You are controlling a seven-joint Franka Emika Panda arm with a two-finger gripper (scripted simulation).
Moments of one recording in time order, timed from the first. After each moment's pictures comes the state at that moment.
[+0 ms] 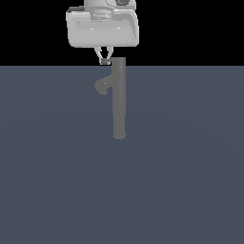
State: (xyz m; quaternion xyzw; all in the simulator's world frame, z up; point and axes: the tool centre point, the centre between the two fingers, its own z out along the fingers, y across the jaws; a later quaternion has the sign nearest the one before) arm 0.016 0.052 0.300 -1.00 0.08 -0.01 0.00
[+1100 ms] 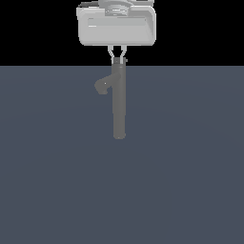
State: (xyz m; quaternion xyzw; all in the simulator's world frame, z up) arm -0.009 0.014 0.300 -1.00 0.05 0.01 0.00
